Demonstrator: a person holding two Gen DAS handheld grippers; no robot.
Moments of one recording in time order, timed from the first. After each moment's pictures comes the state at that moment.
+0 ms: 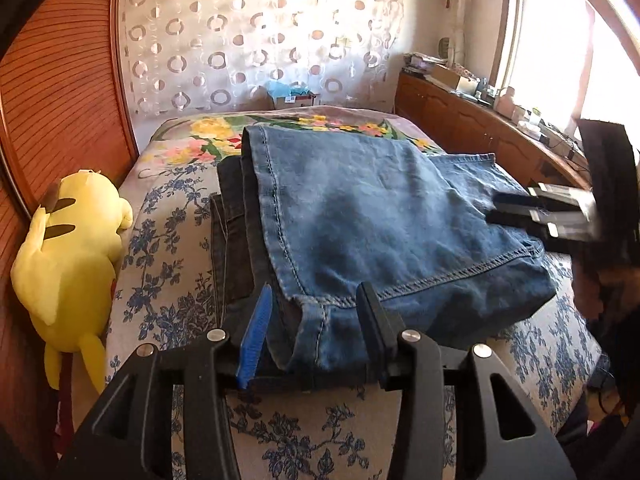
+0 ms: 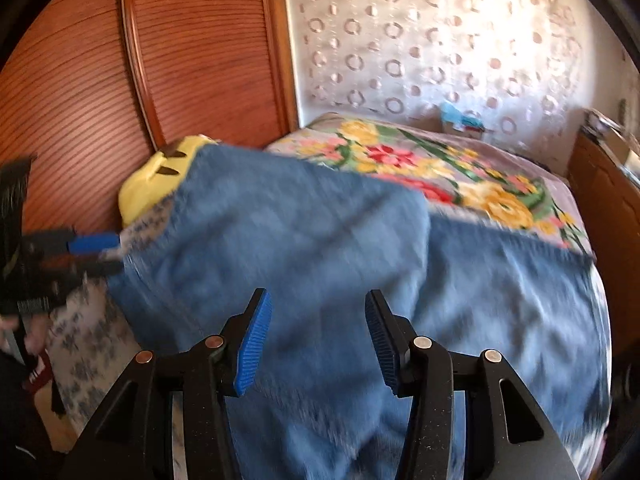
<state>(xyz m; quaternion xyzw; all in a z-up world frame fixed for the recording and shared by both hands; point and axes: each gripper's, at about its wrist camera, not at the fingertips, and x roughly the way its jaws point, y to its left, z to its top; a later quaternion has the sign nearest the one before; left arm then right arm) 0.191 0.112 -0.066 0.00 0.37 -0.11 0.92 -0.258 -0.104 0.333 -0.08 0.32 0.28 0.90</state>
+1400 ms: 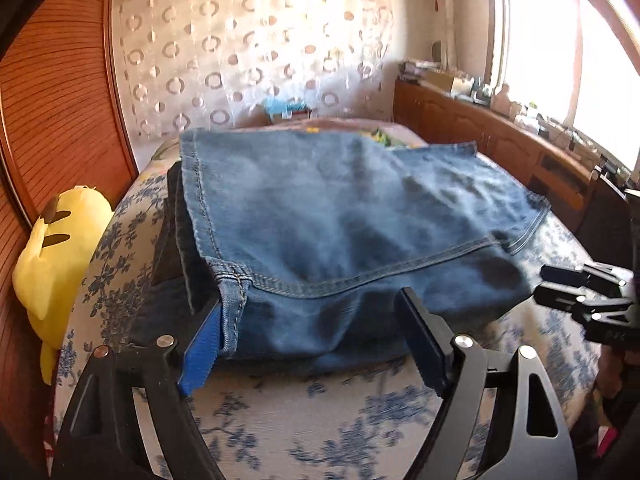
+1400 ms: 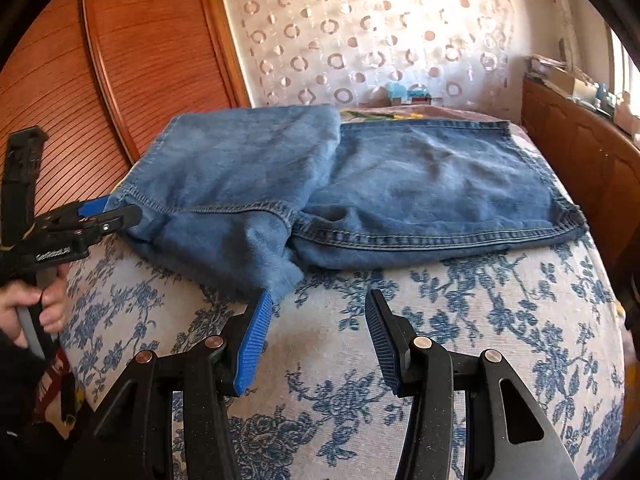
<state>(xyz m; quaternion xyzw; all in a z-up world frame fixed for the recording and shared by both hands) 0.156 0.035 -0.080 0.02 0.33 -0.09 0.94 -0.384 -0.212 0.291 0.01 0.33 0.22 0.92</state>
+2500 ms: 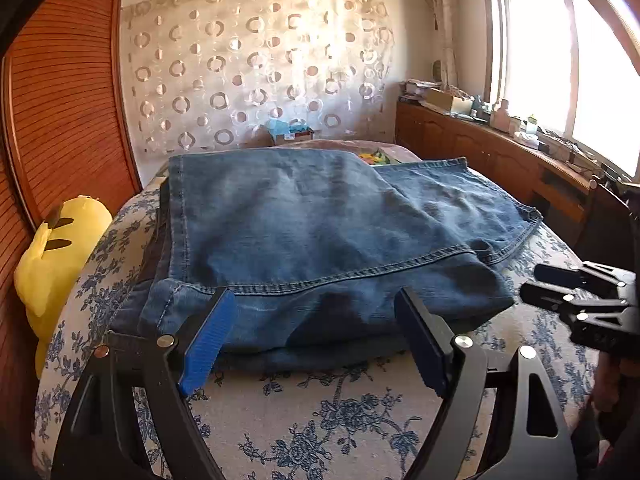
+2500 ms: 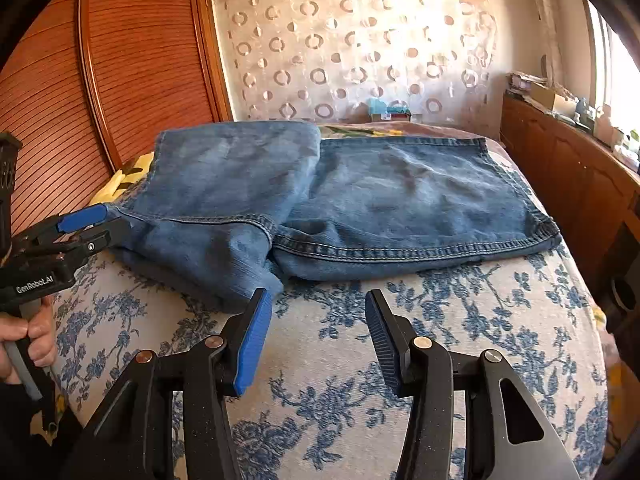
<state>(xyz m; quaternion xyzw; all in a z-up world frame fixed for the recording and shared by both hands) 0.138 0.010 -0.085 0.02 0.29 -0.07 0.95 -0.387 -0.210 0.299 -0.01 0.31 0.18 0.93</state>
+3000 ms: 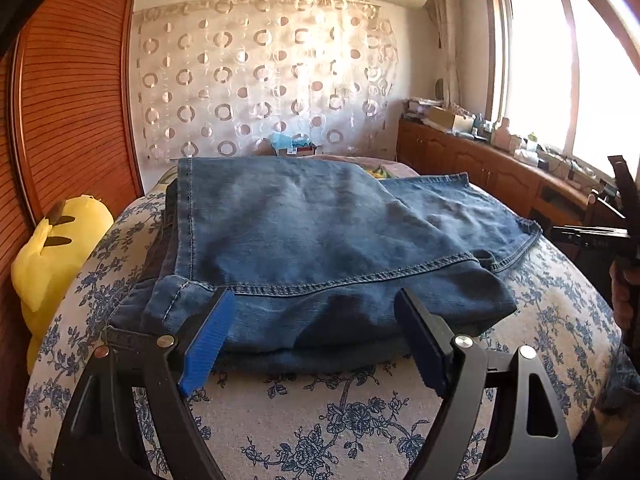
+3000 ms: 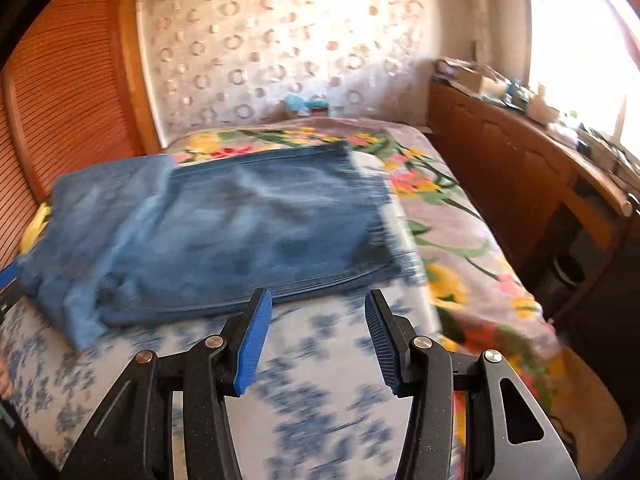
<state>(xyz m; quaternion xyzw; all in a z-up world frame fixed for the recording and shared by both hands) 0.132 0.020 -0.090 -0.01 0.26 -0.08 0.96 -0.327 -0.334 0.318 0.00 0.34 0.05 0.94</state>
